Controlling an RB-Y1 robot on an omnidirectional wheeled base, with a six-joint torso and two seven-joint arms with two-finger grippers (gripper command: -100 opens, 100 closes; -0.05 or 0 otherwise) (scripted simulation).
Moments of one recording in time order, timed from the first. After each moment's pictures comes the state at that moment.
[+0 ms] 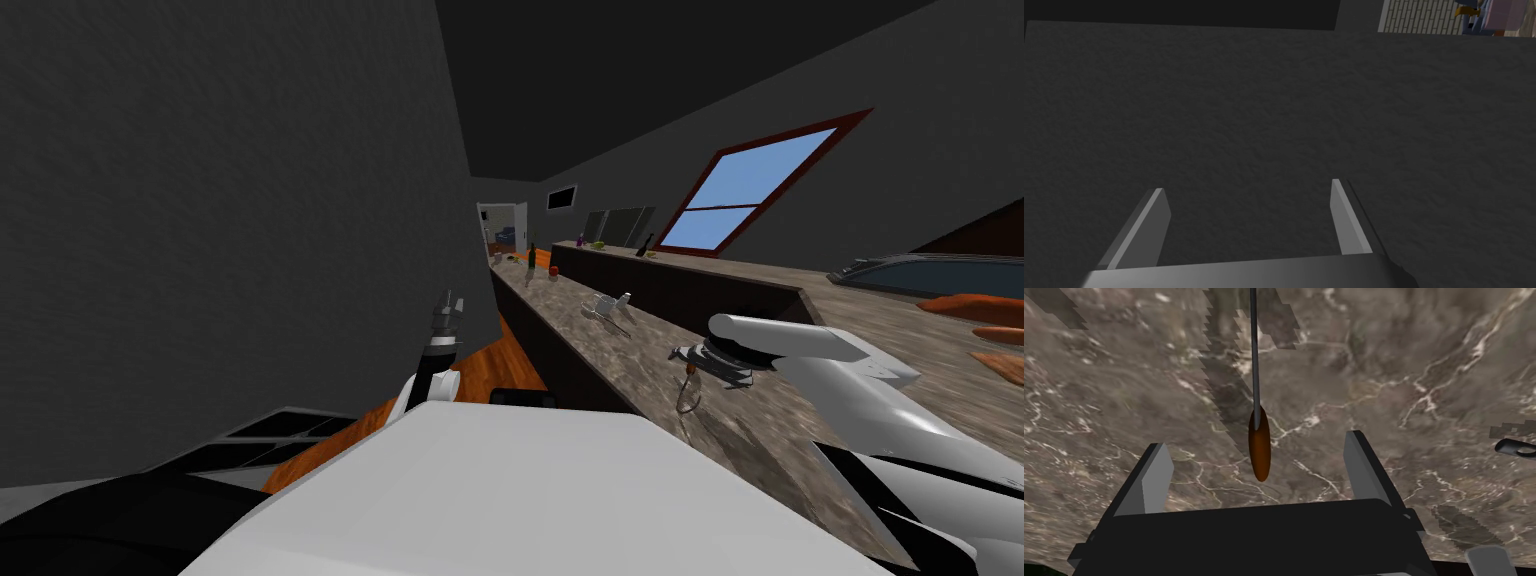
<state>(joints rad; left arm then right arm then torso) 0.49 0.04 -0.05 -2.22 -0.11 -0.36 0.16 -0.12 -0.95 -0.35 -1.12 -0.61 1.52 1.17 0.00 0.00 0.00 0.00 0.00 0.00</state>
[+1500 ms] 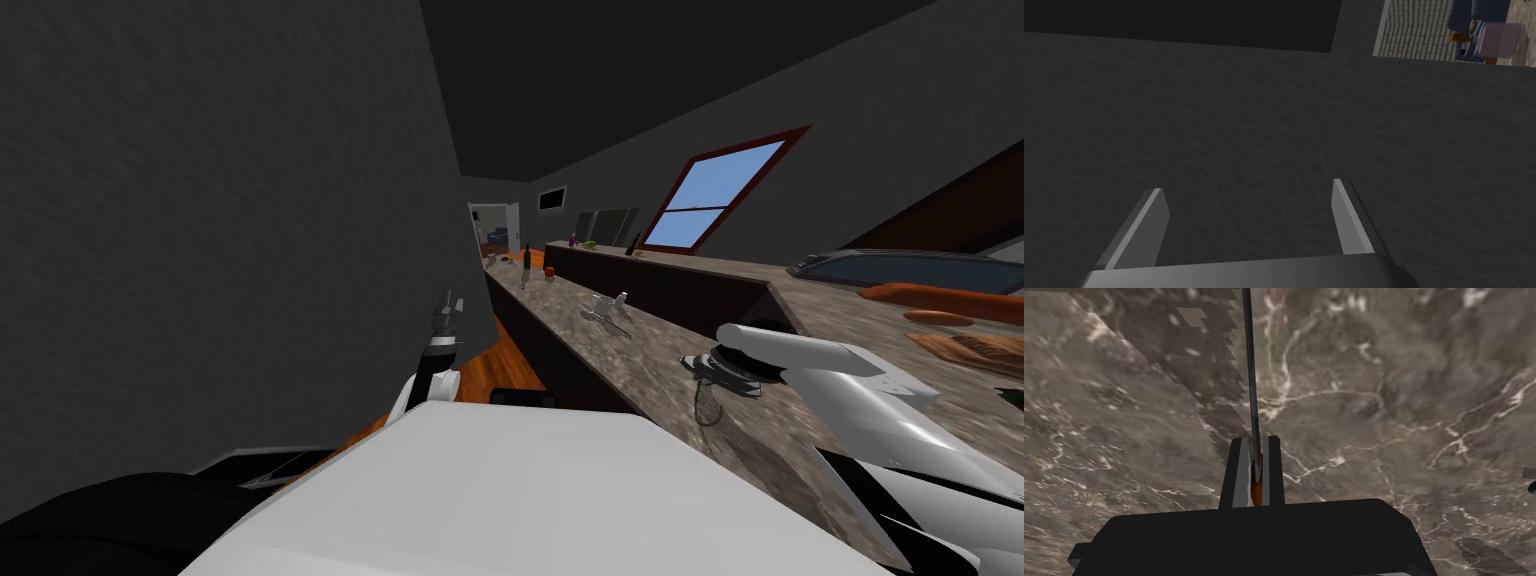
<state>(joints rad) 0.49 0.04 -0.05 -2.22 -0.11 -0.36 0.16 -0.09 -0.93 -0.39 -1.04 -0.61 1.46 1.29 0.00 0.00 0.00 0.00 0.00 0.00</state>
